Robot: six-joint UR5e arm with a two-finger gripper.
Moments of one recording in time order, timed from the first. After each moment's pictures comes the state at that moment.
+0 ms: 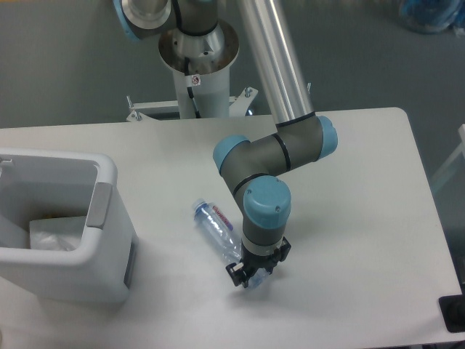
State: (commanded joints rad) arm 2.42 -2.20 -1.56 -0.81 1.50 -0.10
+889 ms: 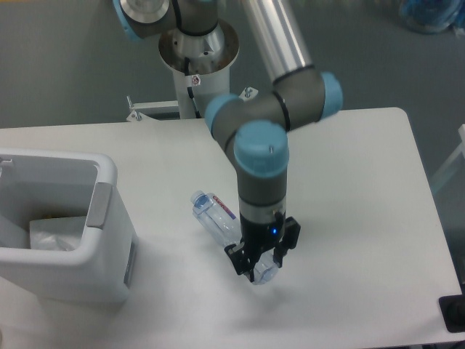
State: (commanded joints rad) arm 2.40 -1.95 -1.39 -0.79 1.49 -0.10
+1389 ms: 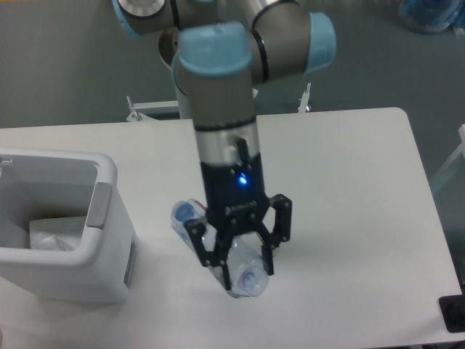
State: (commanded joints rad) arm 2.31 -1.89 -1.27 -0.64 1.49 -0.10
